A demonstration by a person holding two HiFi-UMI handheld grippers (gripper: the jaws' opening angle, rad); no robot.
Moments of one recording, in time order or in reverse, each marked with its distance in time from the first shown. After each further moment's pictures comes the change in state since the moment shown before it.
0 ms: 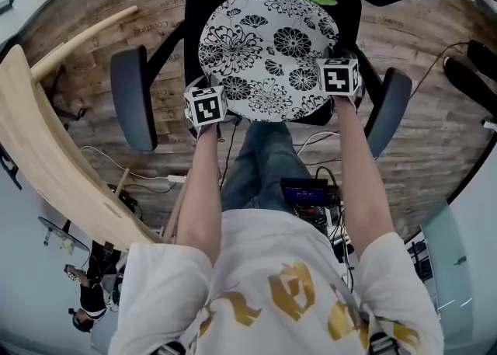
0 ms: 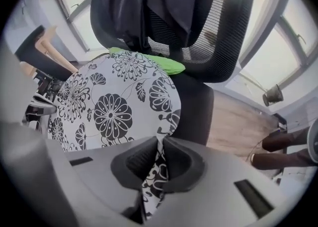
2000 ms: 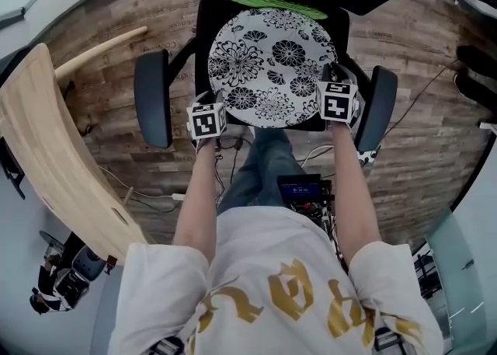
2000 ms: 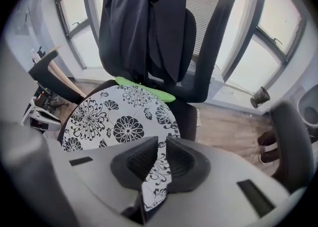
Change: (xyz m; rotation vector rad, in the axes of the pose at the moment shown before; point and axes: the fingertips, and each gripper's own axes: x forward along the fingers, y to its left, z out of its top) left arm -0.040 -0.006 0.000 0.001 -0.059 -0.129; right arm -0.084 0.002 0.015 0.110 -0.182 -0.054
